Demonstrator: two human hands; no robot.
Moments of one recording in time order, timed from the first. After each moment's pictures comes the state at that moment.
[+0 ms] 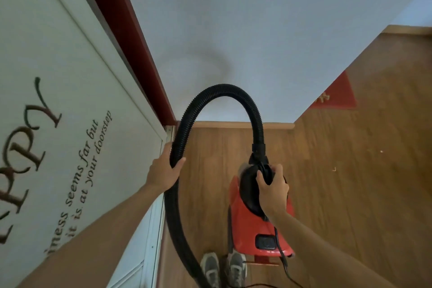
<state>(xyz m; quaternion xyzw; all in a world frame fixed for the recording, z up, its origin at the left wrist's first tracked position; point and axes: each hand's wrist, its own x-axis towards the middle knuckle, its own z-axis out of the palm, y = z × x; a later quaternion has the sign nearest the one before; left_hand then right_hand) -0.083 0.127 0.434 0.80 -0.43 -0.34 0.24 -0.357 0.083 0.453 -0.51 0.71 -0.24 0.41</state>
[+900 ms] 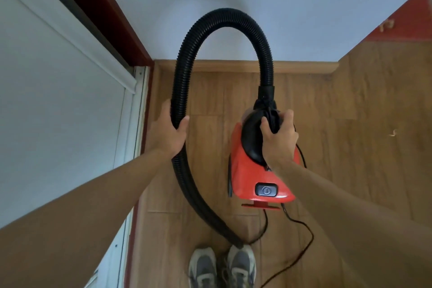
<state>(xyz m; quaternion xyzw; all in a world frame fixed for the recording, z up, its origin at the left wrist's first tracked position) -0.119 0.042 0.116 0.82 -0.41 -0.29 0.28 -0.350 -0.027 0.125 -0.53 0.70 -0.27 0.40</state>
